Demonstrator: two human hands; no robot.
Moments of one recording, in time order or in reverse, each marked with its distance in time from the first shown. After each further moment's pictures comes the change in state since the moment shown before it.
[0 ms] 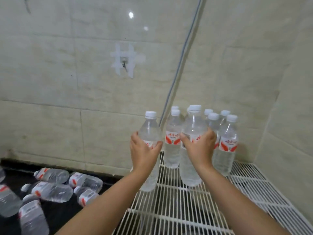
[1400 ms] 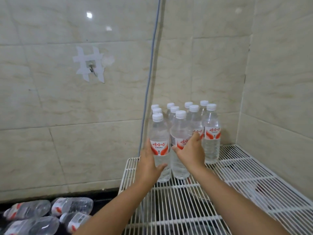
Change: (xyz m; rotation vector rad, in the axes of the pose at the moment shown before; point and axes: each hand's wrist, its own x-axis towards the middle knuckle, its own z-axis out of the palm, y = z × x) left_hand 0.001 -0.043 0.037 0.214 -0.514 0.257; right_hand -0.004 0.031 0.013 -0.298 -0.046 0.174
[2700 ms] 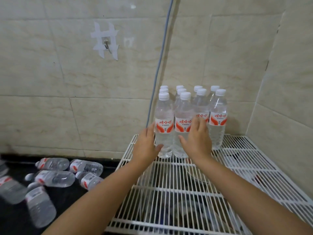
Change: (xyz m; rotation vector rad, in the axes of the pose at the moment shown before) left_hand -0.027 0.019 -0.003 0.329 0.052 -0.098; right_hand -0.024 0.023 -0.029 -0.264 -0.107 -0.339
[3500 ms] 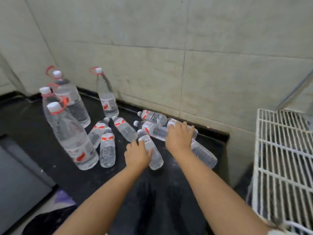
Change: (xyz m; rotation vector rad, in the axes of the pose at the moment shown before) left_hand -0.140 -0.336 -0.142 0.423 -0.106 -0.751; right_hand -0.105 -0.324 0.238 -0.188 -0.556 -0.433
